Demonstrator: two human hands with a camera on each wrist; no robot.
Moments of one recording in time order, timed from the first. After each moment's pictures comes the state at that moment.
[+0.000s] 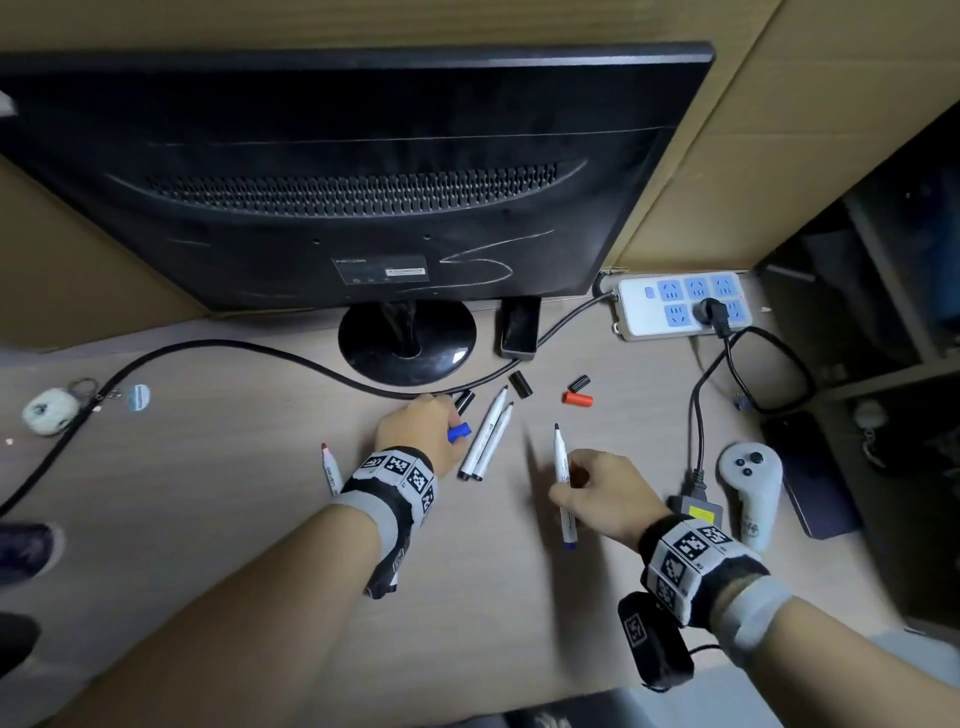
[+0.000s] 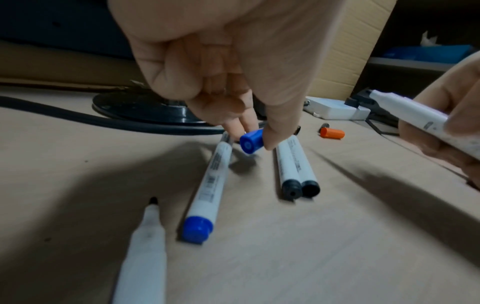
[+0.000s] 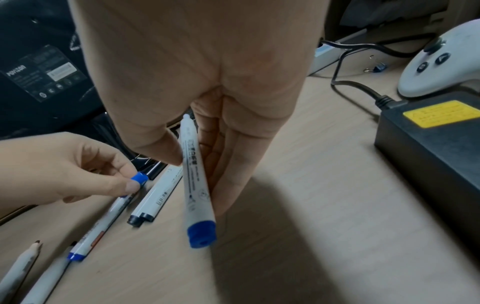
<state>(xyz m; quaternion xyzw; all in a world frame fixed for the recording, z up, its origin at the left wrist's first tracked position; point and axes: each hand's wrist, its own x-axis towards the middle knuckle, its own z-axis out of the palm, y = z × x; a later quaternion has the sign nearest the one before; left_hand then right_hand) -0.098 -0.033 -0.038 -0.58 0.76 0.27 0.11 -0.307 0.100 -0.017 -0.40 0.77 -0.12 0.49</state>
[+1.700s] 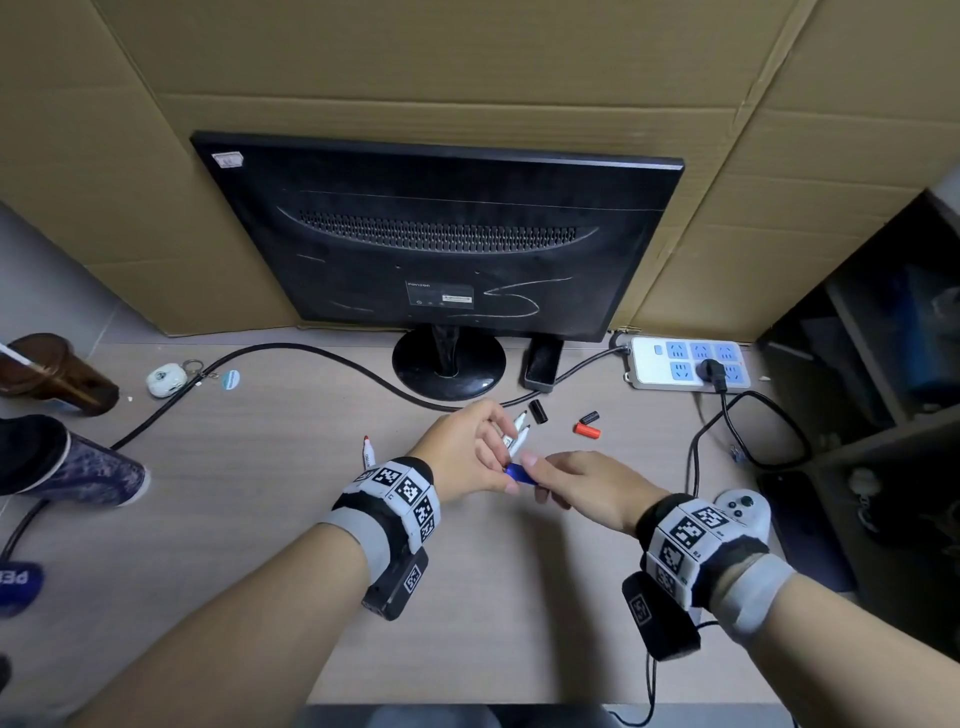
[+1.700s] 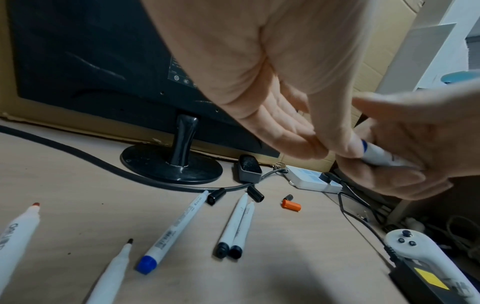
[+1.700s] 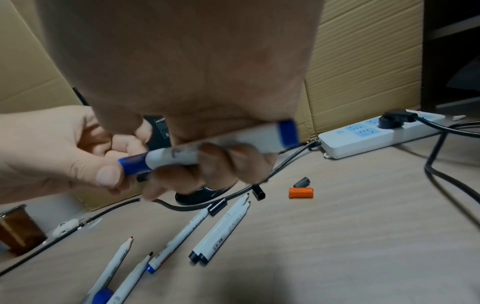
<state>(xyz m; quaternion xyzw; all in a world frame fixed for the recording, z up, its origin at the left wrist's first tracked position) -0.083 0.035 0.058 -0.48 0.66 0.56 -0.12 -0.294 0.093 0.061 -0.58 0.66 -0.02 0.48</state>
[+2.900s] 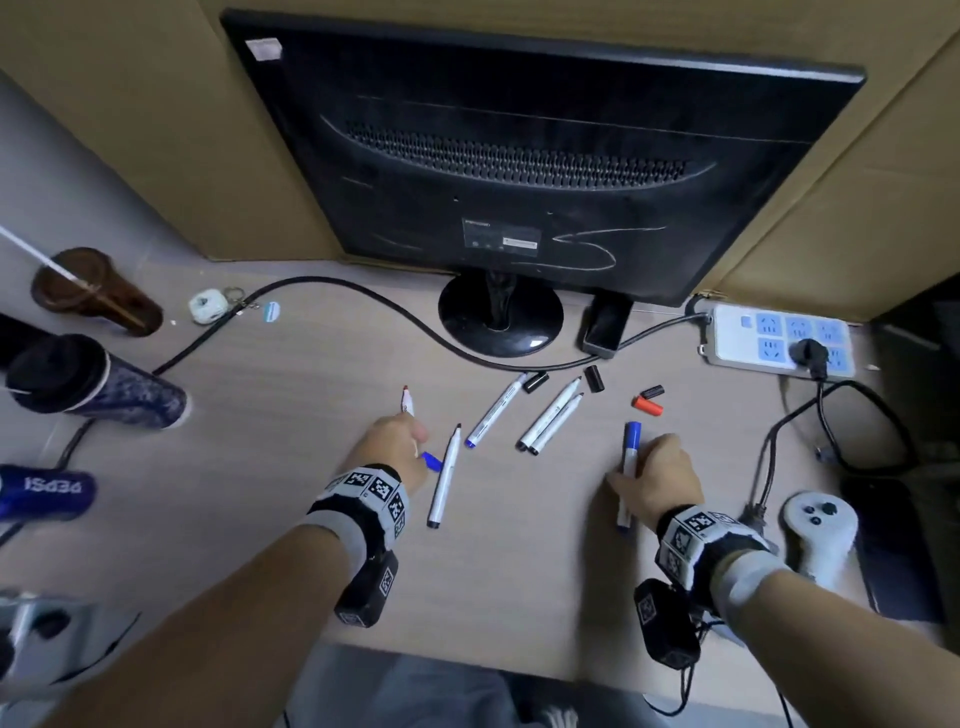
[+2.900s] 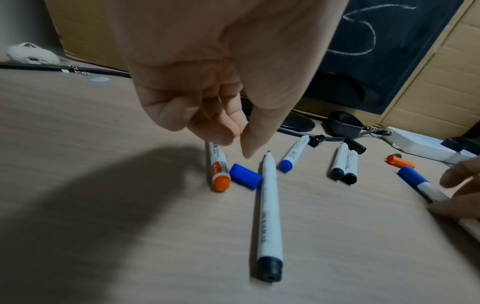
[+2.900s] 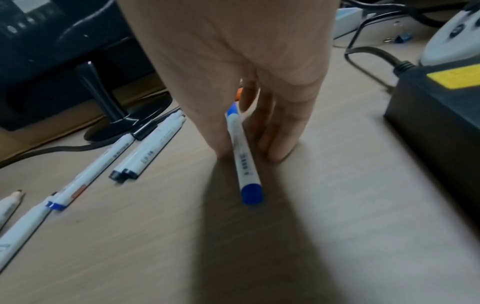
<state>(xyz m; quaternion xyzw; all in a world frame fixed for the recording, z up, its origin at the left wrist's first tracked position) 0.021 0.044 -0.038 -0.74 0.58 0.34 0.03 -0.310 0.094 -0.064 -0.43 0.84 -0.08 0.33</state>
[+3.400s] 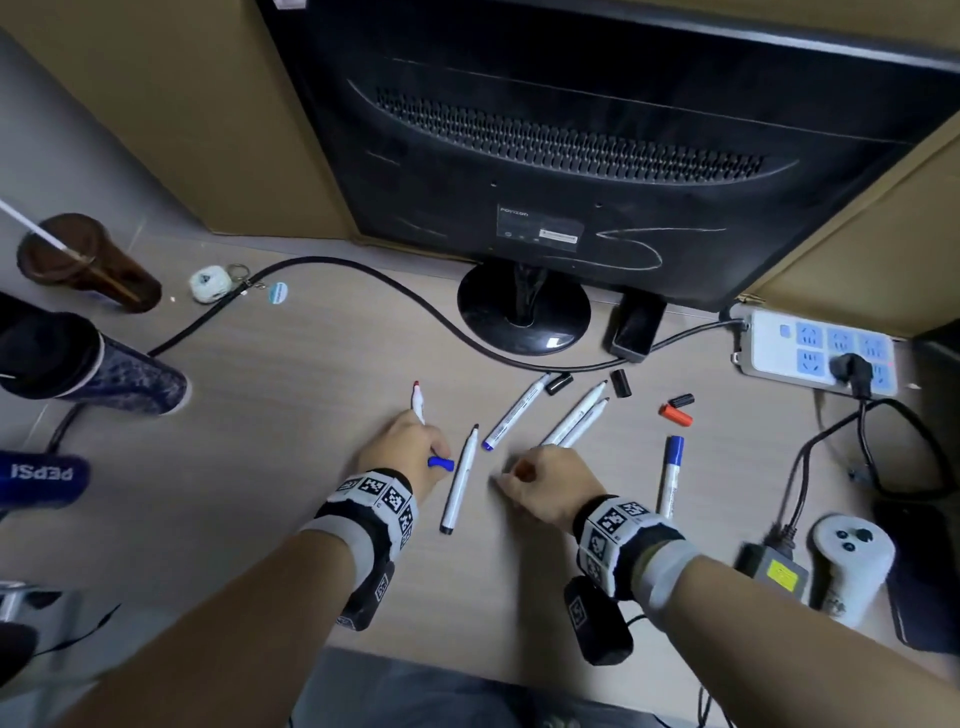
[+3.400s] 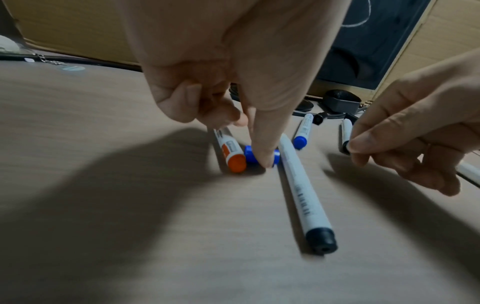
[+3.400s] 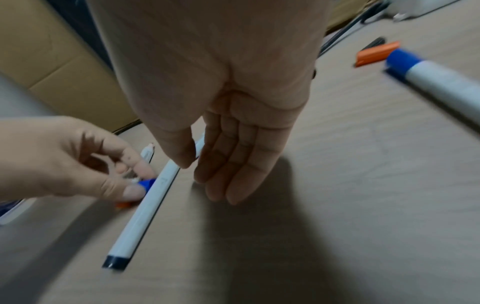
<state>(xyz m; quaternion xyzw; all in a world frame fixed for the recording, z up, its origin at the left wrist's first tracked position) 0.030 0.044 -0.052 -0.69 0.64 0.31 0.06 -0.185 0.061 -0.054 -0.58 0.66 0.01 0.48</state>
